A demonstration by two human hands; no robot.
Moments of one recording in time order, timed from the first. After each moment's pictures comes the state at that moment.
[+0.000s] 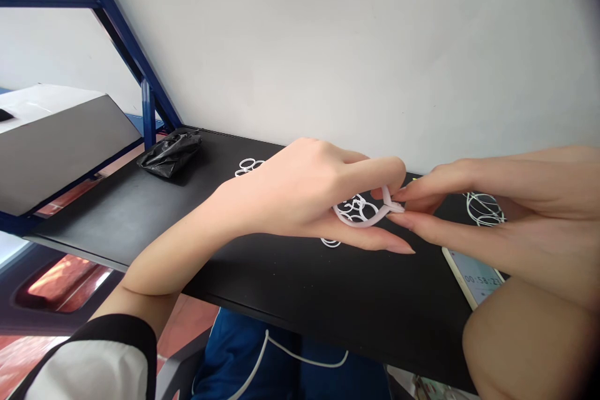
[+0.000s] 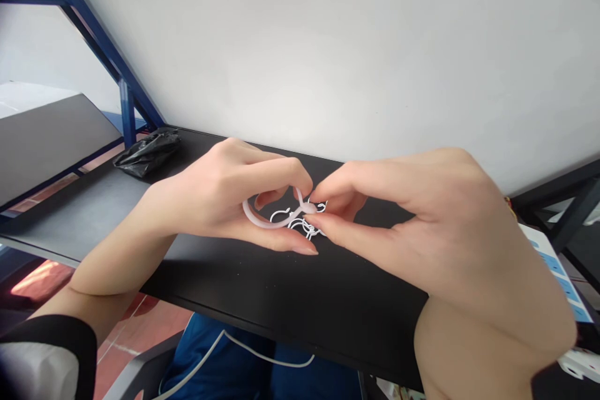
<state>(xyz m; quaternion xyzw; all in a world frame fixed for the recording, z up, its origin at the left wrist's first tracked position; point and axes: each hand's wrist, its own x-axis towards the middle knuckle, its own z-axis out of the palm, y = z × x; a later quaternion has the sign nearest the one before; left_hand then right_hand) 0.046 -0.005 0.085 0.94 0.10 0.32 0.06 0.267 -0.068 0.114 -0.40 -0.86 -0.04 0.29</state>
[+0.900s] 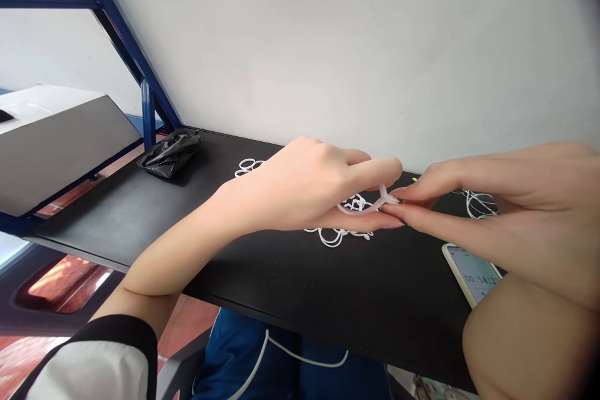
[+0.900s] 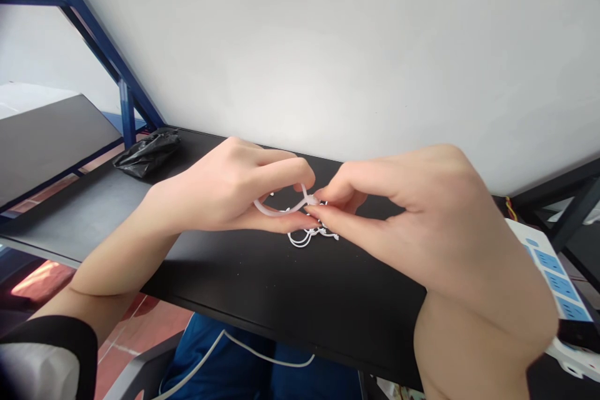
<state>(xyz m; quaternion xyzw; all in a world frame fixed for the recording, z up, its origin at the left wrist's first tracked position) 0.050 0.000 0.082 0.94 0.11 0.32 -0.04 0.265 -0.064 0.111 -0.38 -0.87 -0.07 0.32</state>
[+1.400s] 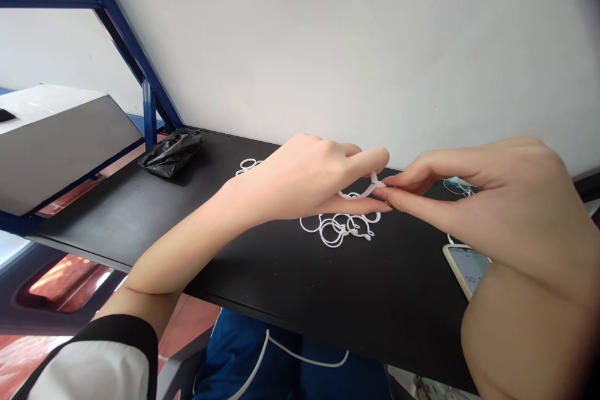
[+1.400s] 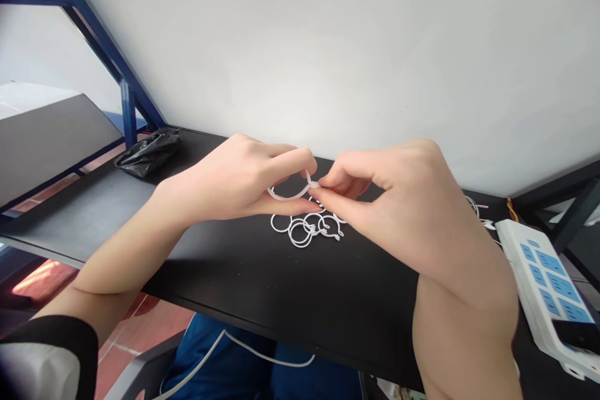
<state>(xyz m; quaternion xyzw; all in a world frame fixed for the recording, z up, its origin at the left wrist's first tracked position) 0.052 0.005 0.079 0.94 0.18 0.27 -0.11 0.257 -0.053 0.105 -0.42 -0.84 -0.03 0.34</state>
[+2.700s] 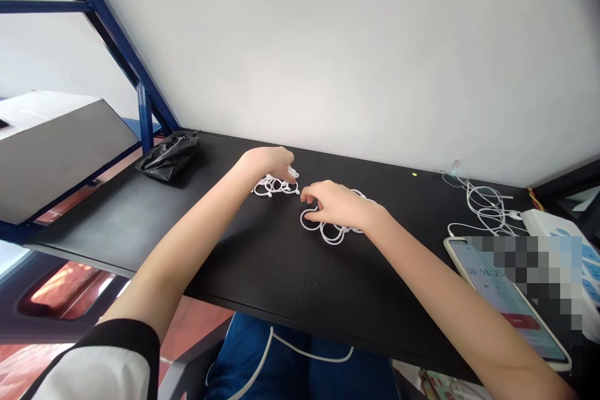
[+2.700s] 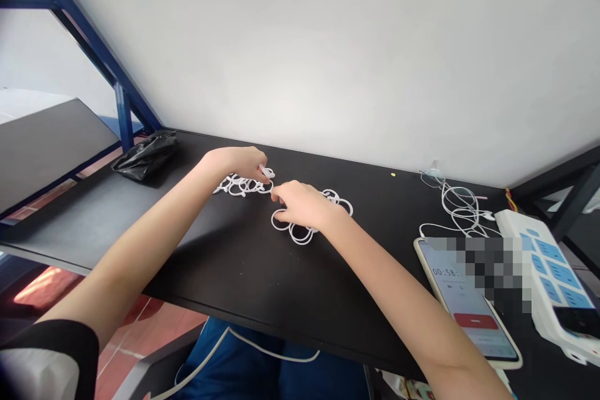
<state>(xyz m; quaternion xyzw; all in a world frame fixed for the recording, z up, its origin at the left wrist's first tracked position) 0.042 0.103 0.029 0.82 0.52 -0.21 0.12 0.213 0.025 -0.010 -0.49 -0.84 0.24 0.04</state>
